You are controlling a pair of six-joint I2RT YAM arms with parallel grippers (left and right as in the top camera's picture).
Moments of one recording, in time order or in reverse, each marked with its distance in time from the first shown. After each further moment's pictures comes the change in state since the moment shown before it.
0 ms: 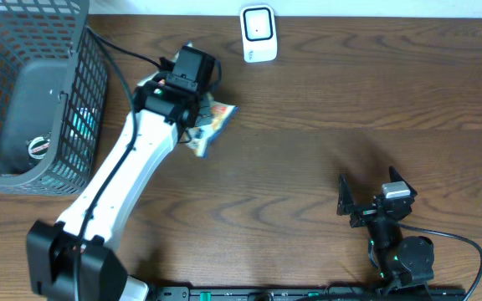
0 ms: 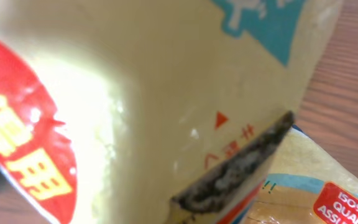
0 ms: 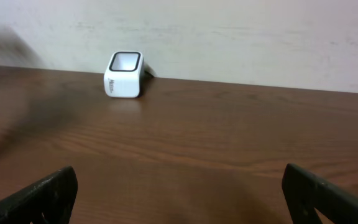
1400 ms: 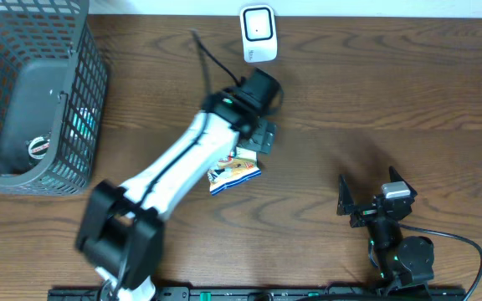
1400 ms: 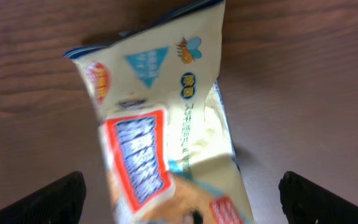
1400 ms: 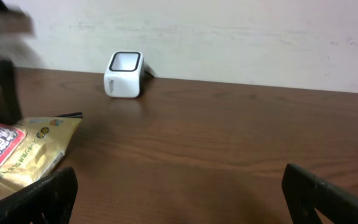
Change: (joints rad) left arm -0.254 0.207 0.051 0.045 0.148 0.146; right arm 0.000 0.000 0.000 0.000 0.000 0.000
